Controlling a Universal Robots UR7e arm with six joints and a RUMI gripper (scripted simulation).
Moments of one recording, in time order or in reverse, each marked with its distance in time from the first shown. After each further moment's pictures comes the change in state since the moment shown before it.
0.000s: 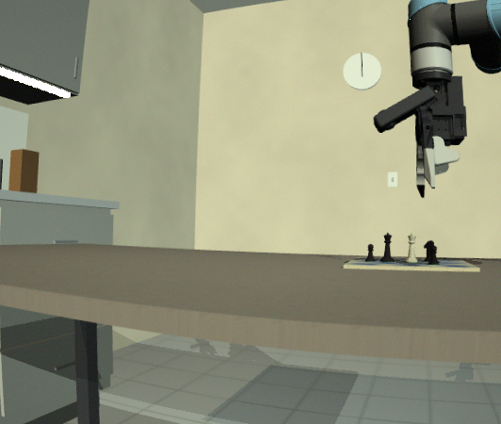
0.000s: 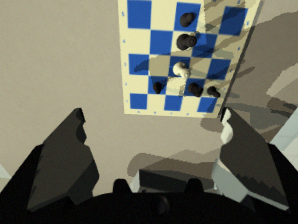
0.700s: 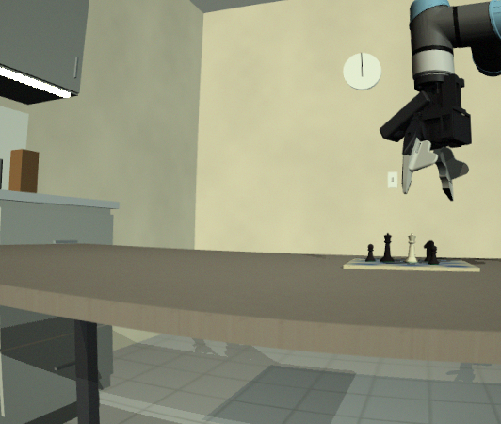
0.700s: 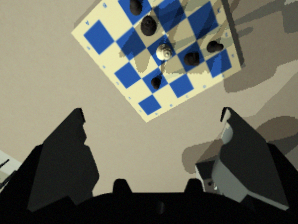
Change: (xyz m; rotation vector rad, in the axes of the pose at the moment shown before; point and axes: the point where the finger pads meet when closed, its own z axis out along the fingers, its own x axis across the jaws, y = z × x) arm 0.008 0.006 0.006 0.000 0.005 0.645
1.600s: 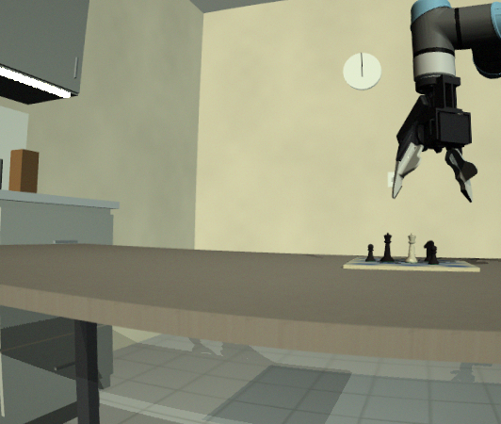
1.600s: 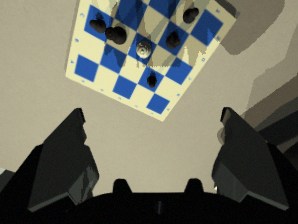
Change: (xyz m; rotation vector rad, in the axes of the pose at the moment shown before) arm 0.008 0.004 0.005 0.004 0.007 0.477
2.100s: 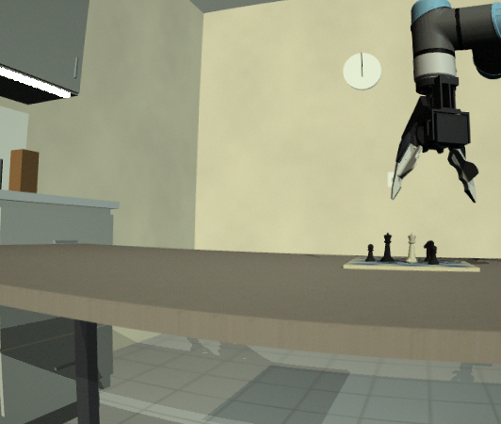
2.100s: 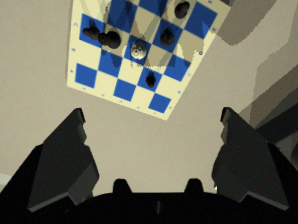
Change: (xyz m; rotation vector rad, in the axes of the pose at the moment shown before) arm 0.002 0.001 0.001 0.001 0.001 0.111
